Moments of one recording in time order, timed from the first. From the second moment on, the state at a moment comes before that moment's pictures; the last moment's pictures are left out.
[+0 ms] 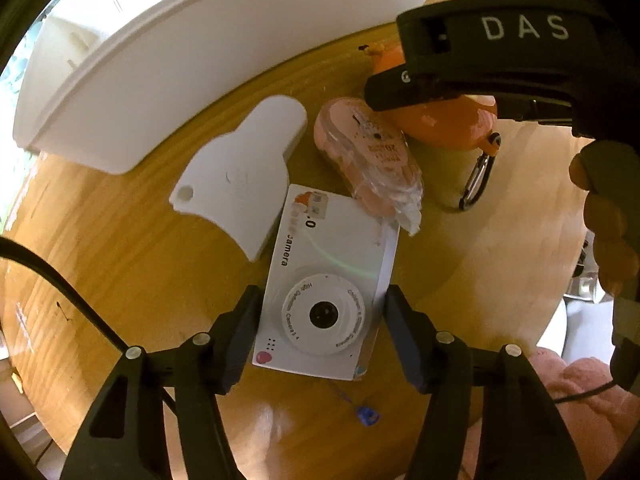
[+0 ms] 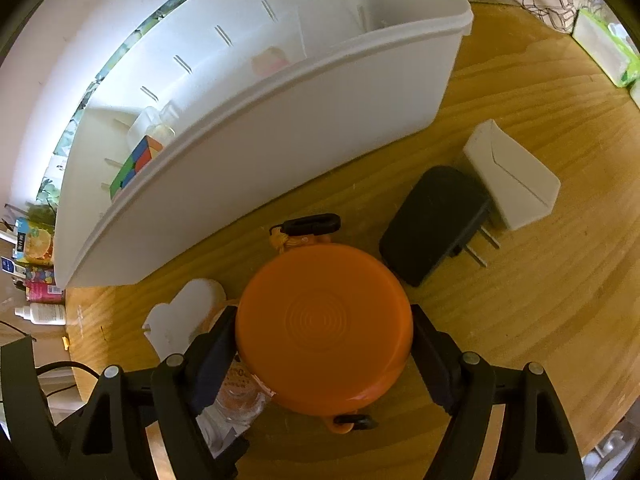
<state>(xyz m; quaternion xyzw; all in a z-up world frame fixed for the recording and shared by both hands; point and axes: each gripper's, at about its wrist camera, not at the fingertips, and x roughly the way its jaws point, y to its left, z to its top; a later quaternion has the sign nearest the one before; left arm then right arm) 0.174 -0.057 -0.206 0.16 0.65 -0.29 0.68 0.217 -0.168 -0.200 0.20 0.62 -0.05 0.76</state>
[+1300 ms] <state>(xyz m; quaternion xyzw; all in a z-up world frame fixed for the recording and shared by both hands) 0.146 0.026 -0.171 0.05 0.69 -0.21 0.70 0.188 -0.088 -0.135 0.10 0.61 0.10 0.78</state>
